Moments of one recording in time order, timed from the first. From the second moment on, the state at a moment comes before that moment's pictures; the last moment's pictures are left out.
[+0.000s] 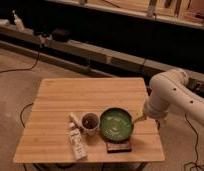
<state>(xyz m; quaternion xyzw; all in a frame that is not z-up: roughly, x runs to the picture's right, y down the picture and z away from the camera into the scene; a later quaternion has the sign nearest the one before) 0.231 0.169 0.663 -0.27 -0.27 -0.59 0.71</state>
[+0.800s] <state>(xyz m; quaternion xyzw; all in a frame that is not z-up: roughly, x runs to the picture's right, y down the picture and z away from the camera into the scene) 0.224 0.135 0.727 -0.09 -0.39 -0.72 0.57</state>
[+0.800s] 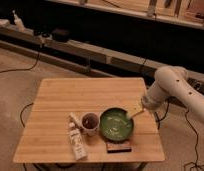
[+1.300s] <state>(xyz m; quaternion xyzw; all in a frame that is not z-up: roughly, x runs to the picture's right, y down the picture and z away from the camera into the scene) 0.228 0.133 0.735 -0.08 -0.39 -0.72 0.56</state>
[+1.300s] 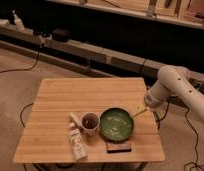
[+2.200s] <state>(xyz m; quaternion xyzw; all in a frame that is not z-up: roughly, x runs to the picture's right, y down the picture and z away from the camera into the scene) 0.210 0.105 0.799 0.01 -0.26 -0.78 0.56</state>
